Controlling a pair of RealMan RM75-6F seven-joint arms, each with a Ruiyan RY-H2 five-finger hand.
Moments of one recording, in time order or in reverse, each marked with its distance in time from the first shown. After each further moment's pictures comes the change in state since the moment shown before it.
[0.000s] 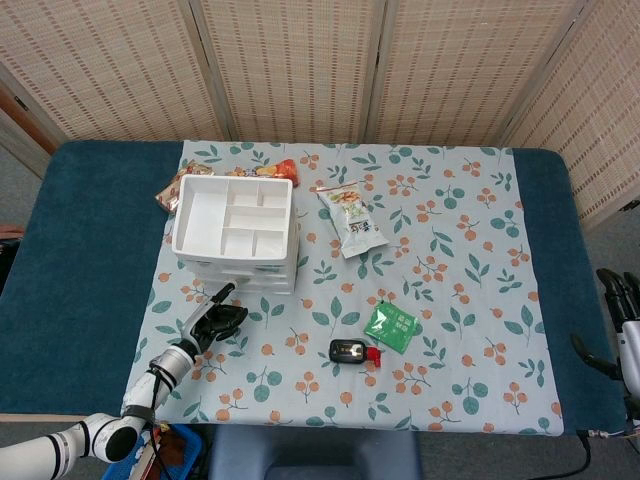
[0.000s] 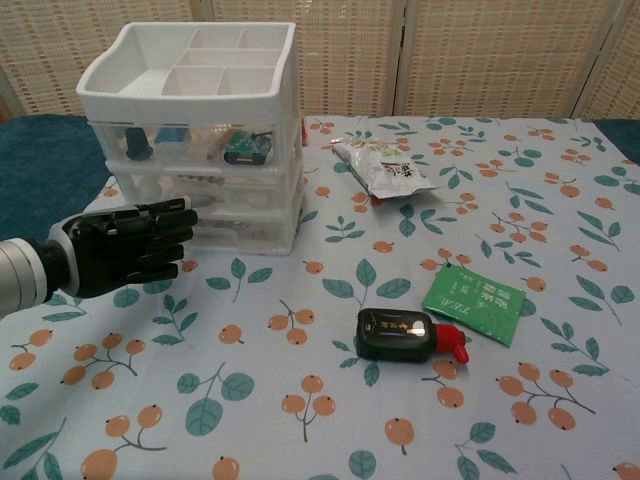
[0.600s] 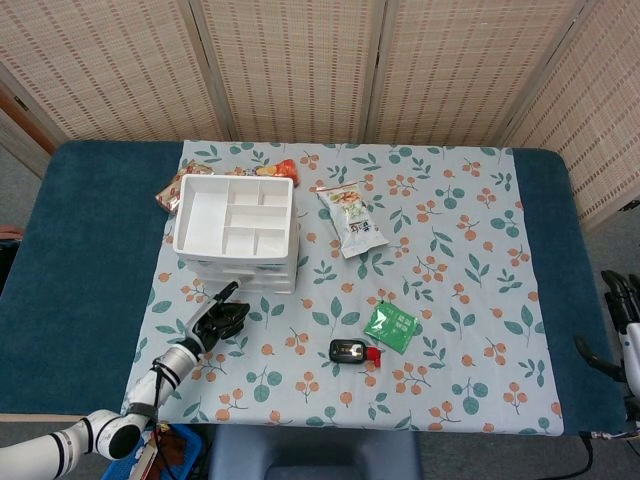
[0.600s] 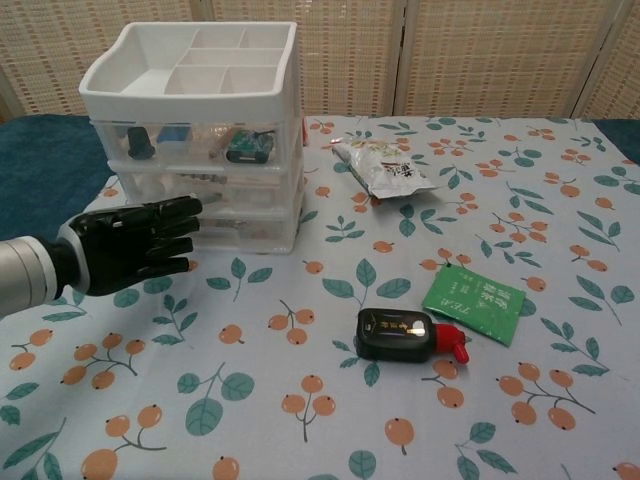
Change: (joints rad) left arm 0.001 -0.021 -0.026 0.026 0.053 -0.025 -0.161; right arm -0.008 -0.004 -0.001 0.009 0.008 0.002 0.006
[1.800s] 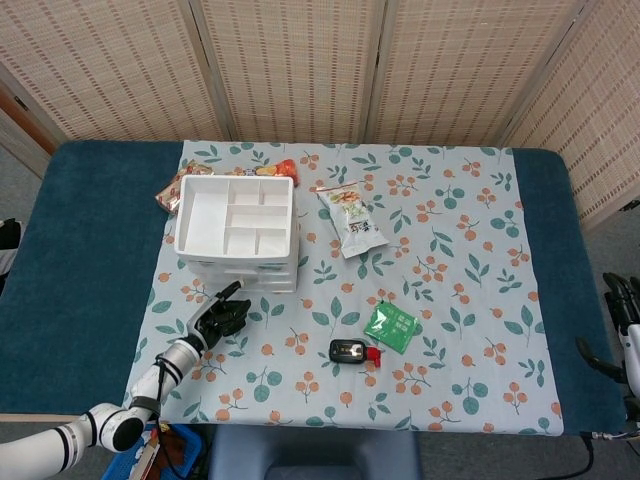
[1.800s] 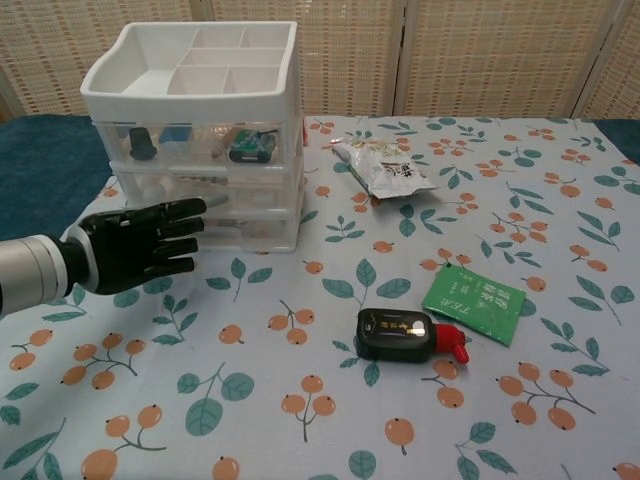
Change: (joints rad) left arm -0.013 -0.015 -0.020 0.039 -0.004 -0.052 -0.058; right arm -0.004 -0.007 0.000 0.015 0.010 -0.009 0.008
